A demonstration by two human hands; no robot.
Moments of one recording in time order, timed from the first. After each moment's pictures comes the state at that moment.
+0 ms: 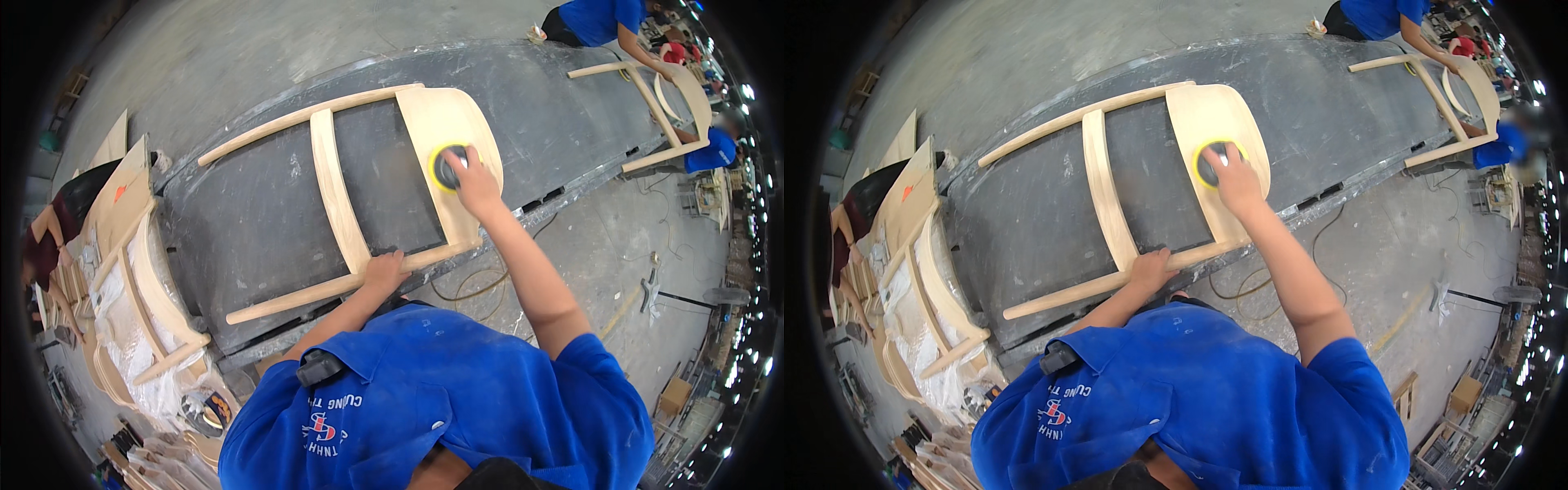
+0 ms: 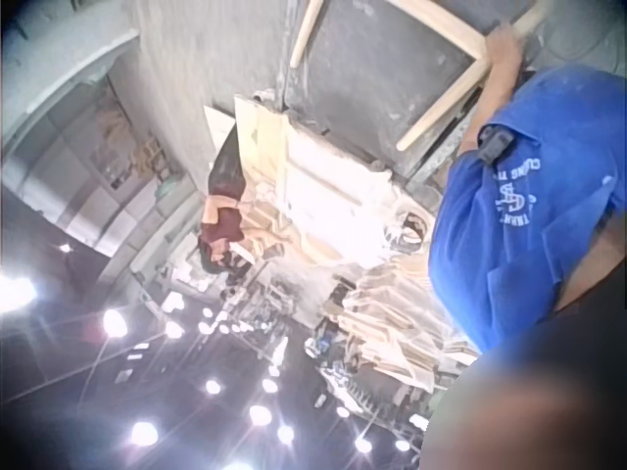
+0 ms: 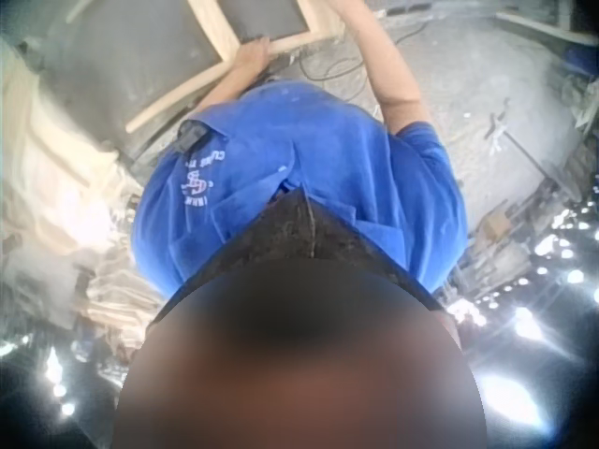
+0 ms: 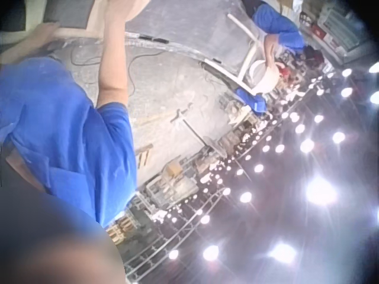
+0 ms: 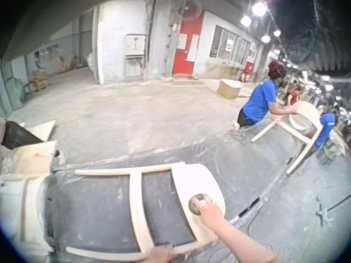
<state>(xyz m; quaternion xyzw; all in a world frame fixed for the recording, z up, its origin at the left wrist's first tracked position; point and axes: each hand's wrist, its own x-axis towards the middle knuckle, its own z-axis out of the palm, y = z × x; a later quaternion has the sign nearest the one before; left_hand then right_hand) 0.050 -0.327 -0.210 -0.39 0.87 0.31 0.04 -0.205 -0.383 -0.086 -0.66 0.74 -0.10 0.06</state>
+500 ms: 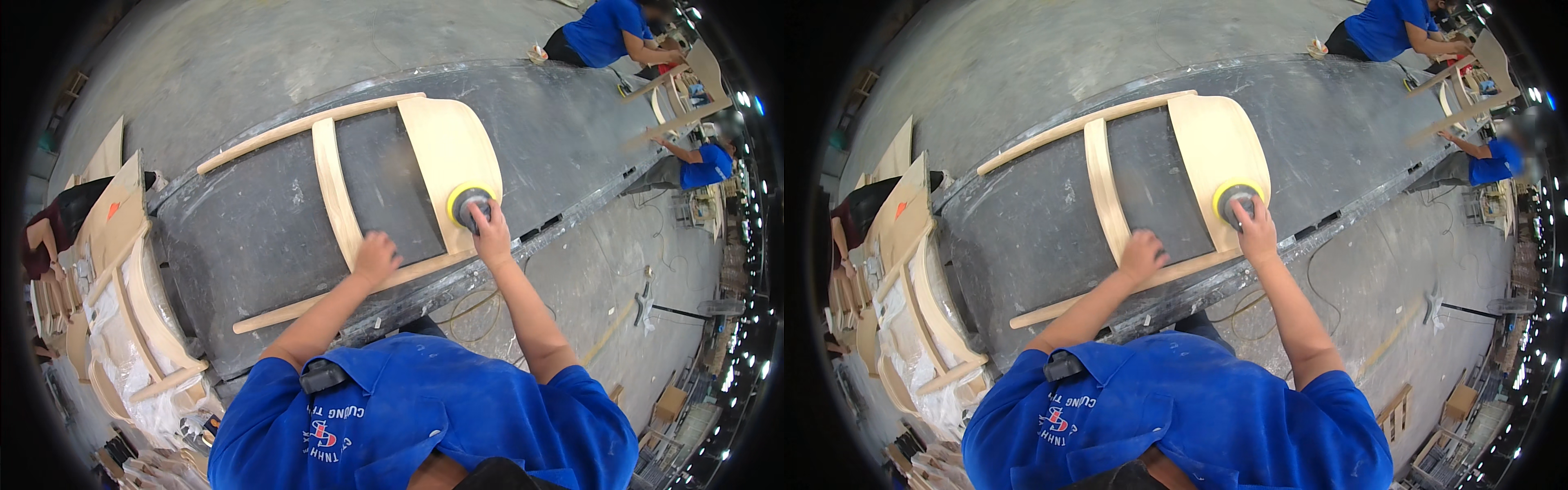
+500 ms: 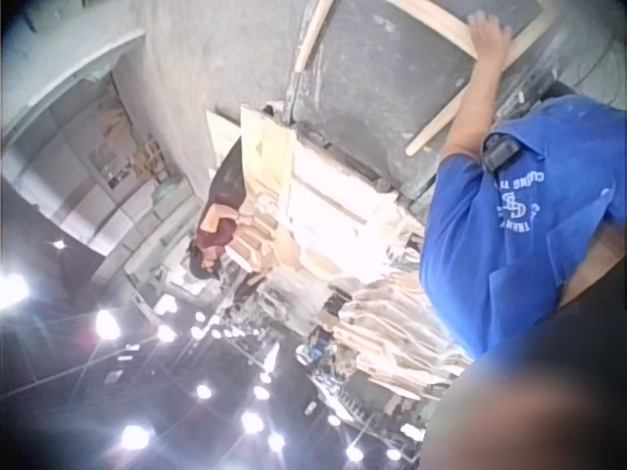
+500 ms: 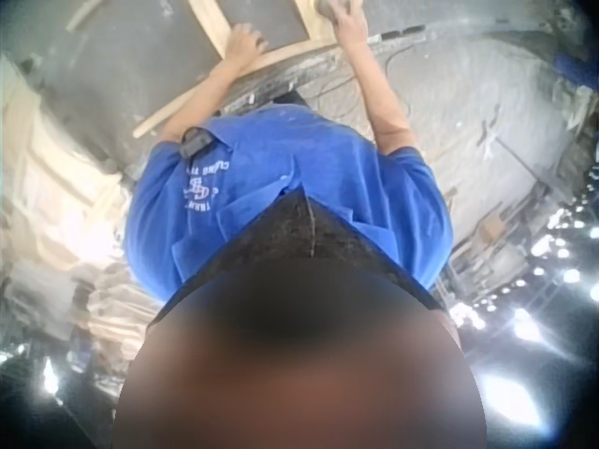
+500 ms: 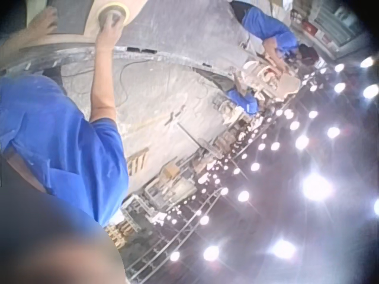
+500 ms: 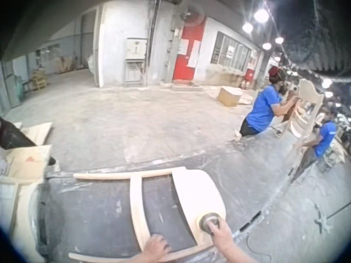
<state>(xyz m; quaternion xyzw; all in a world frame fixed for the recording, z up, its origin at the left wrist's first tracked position) 0.032 -0.429 -0.234 -0.33 0.89 0.27 -0.17 -0.248 -0.350 -0.143 -0.65 0.74 -0.18 -0.04</state>
